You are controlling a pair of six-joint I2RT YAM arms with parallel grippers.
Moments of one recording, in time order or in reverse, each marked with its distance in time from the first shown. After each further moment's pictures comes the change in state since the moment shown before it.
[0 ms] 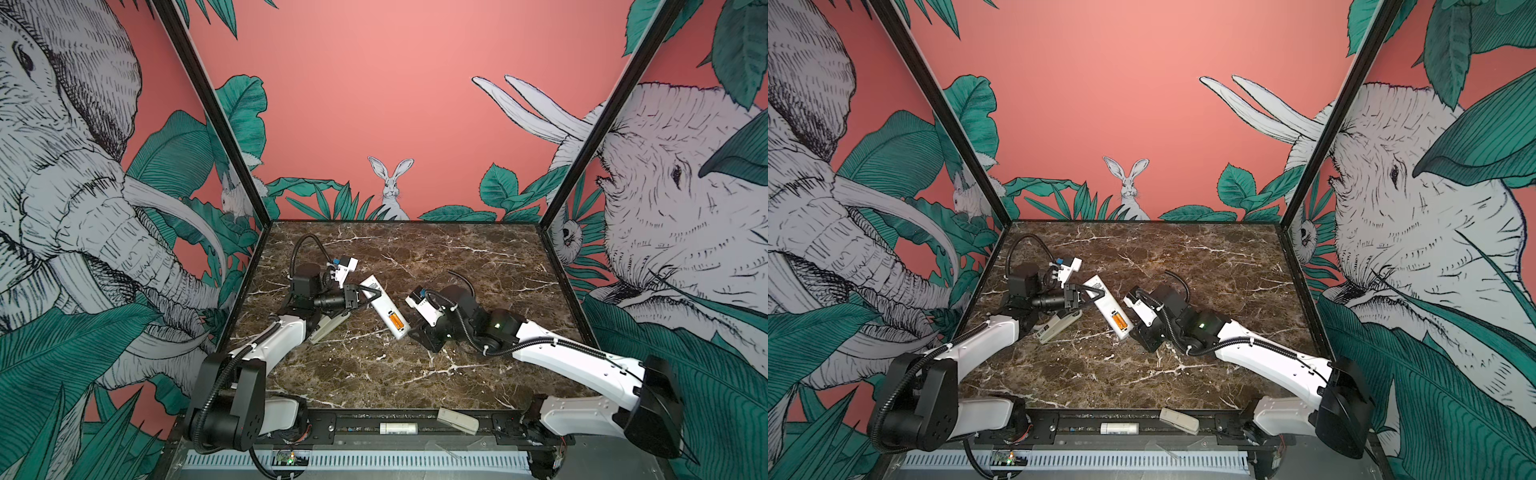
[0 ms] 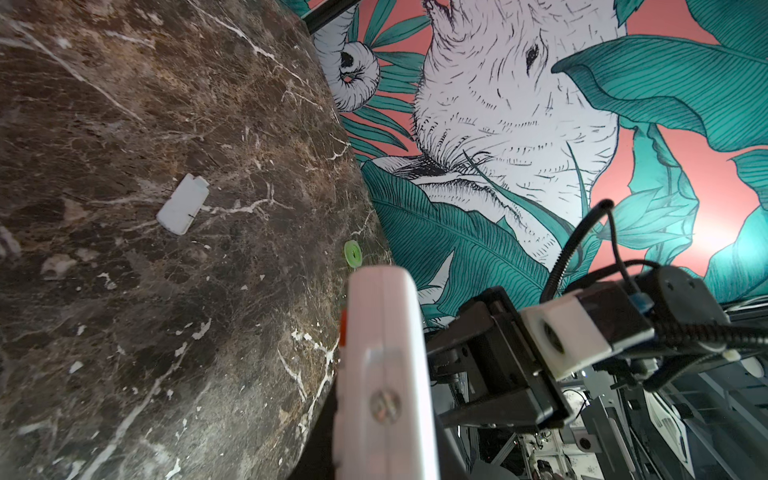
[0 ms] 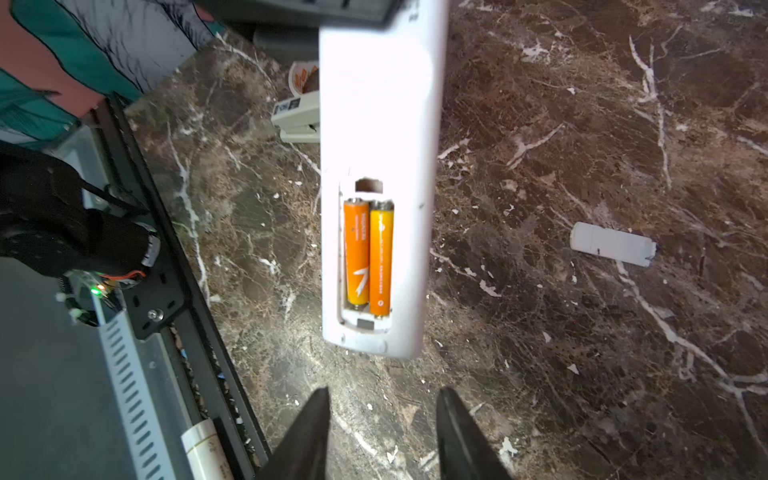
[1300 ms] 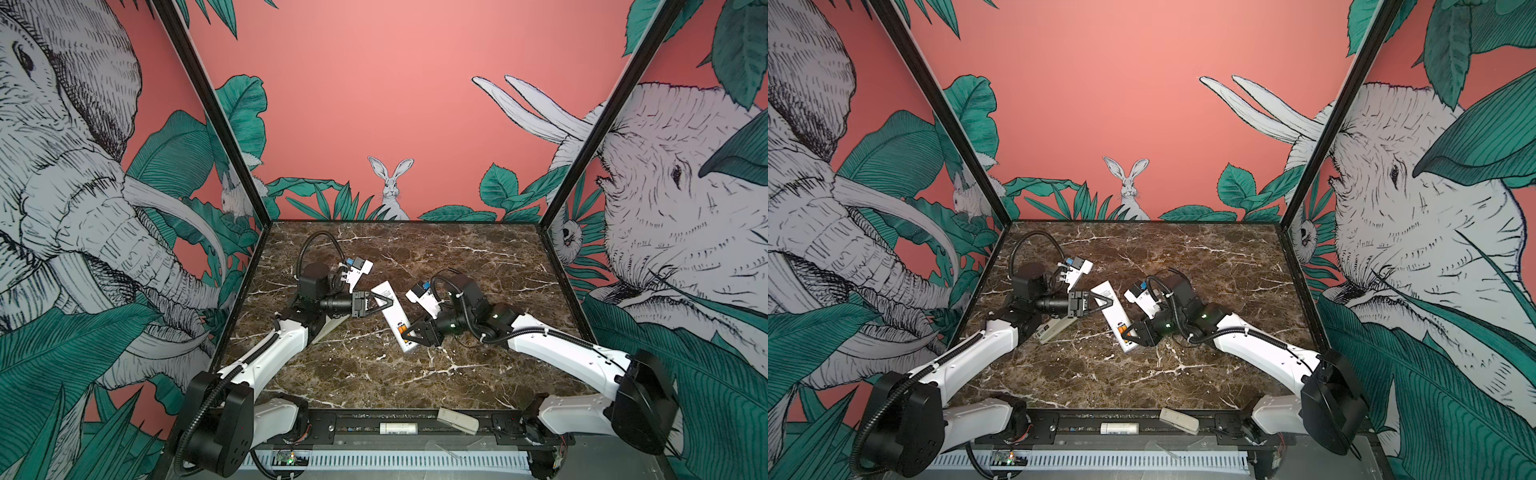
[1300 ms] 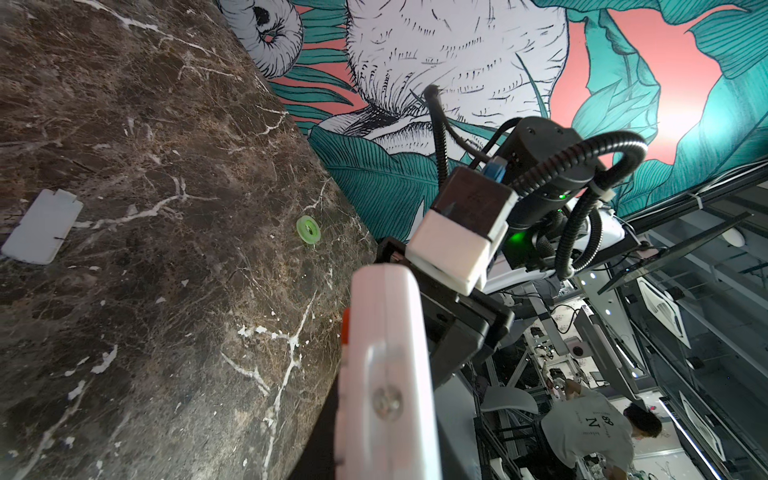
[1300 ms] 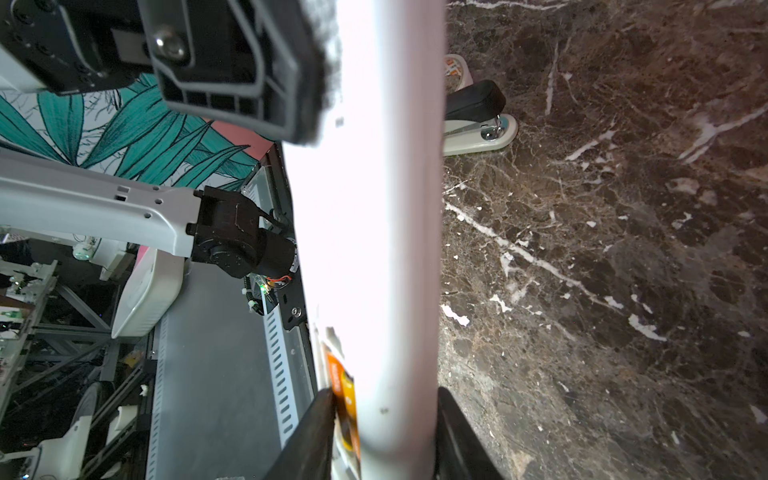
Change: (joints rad) left arm -0.114 -0.103 0.028 -0.052 0.049 0.094; right arm -0.127 0.067 -0.054 0.174 -0.446 0.099
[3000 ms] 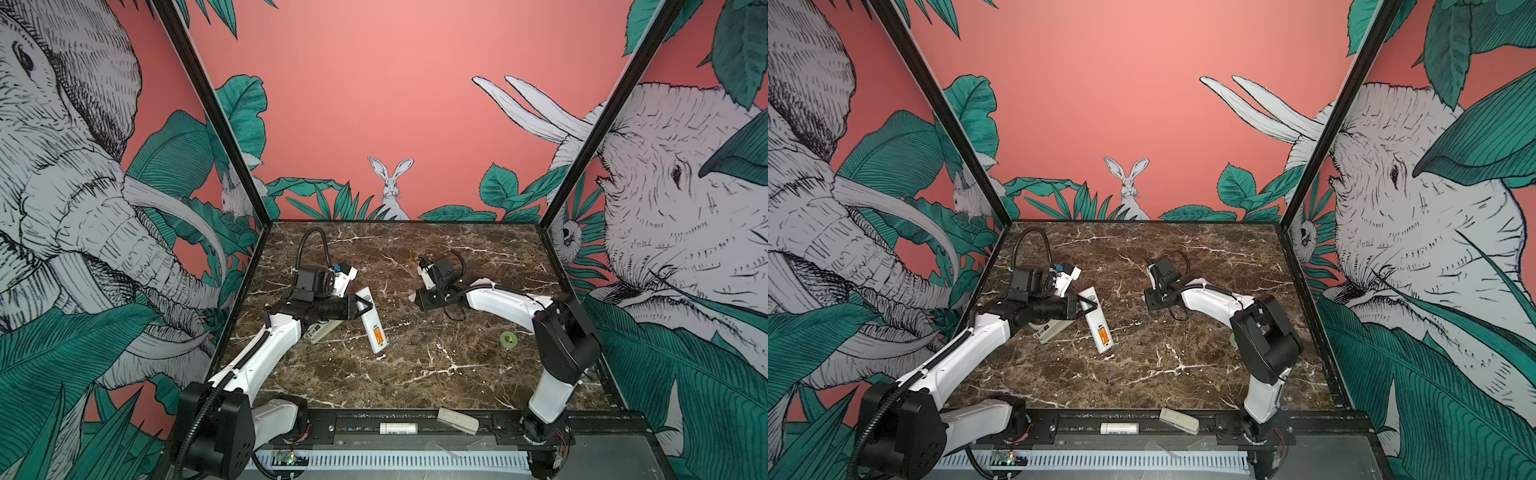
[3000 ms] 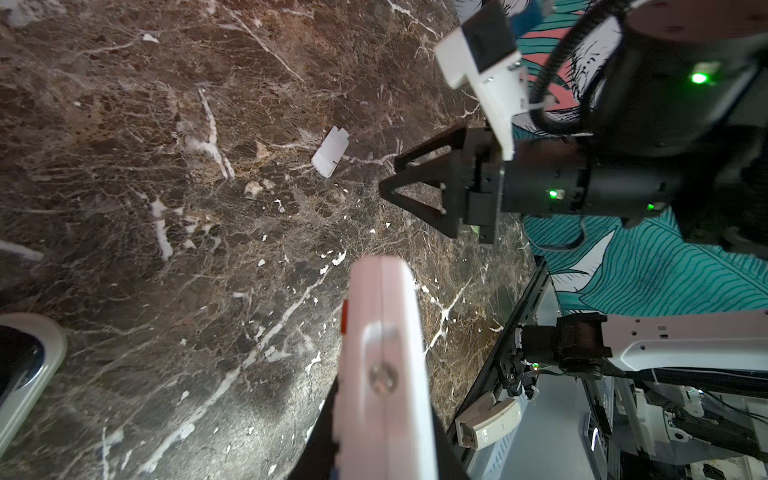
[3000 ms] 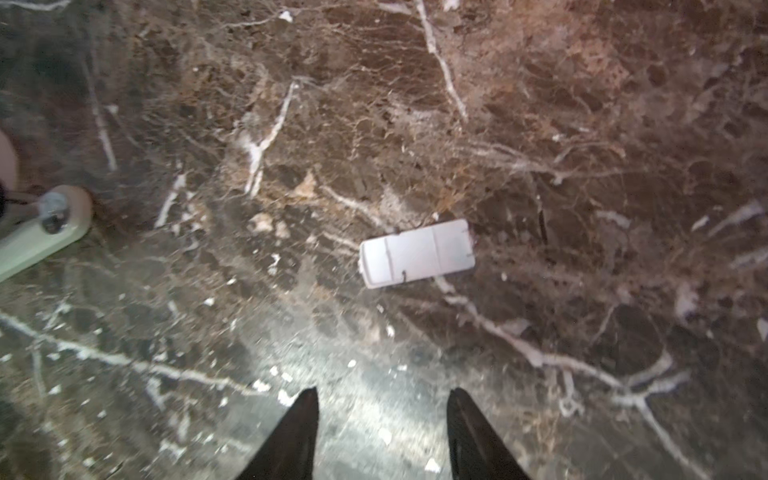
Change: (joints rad) left arm 0.087 -0.019 0.111 -0.650 -0.433 0.377; right arm -0.148 0.505 0.322 -0.148 0.589 0.059
